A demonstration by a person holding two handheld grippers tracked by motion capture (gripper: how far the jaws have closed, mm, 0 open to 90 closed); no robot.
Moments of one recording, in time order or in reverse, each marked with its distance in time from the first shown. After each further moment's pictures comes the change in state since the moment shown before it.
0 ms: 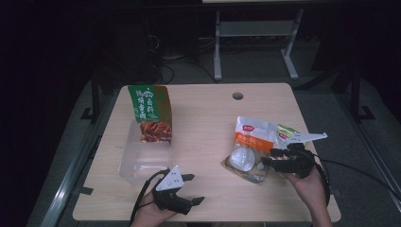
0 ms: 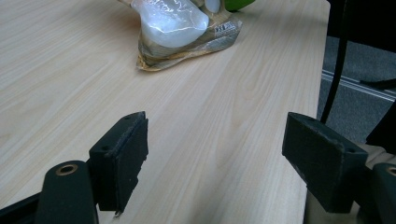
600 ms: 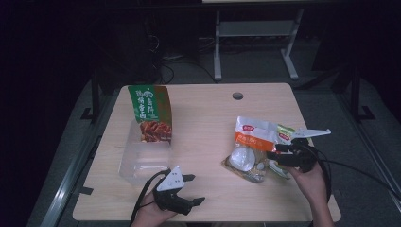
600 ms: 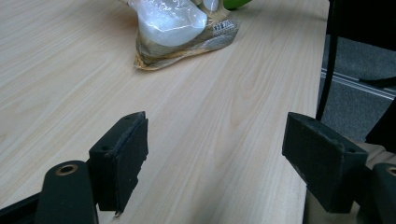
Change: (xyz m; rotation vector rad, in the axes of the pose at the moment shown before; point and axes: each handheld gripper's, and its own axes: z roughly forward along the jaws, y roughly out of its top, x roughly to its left) left arm -0.001 0.000 0.002 0.006 -0.005 -0.002; right arm -0.023 0.002 0.005 -0.001 -0.069 0.060
